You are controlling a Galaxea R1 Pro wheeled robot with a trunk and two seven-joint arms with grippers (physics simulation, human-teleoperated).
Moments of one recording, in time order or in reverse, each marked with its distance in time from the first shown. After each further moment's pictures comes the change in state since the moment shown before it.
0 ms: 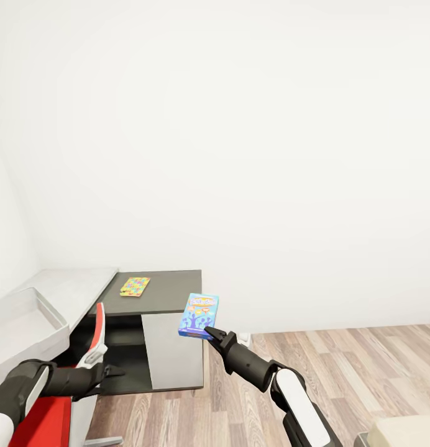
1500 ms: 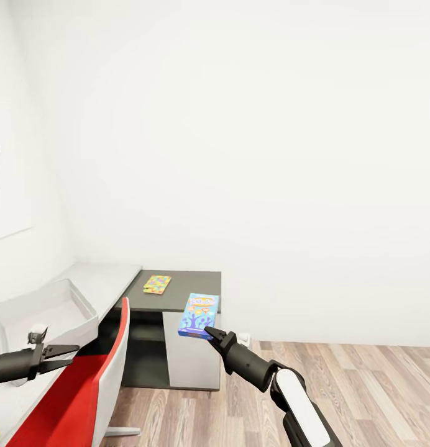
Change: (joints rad) left arm 0.006 0.270 -0.005 -0.045 -0.006 -0.070 -0.612; right arm 0.000 0.001 0.000 0.000 0.000 0.000 0.000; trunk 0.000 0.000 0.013
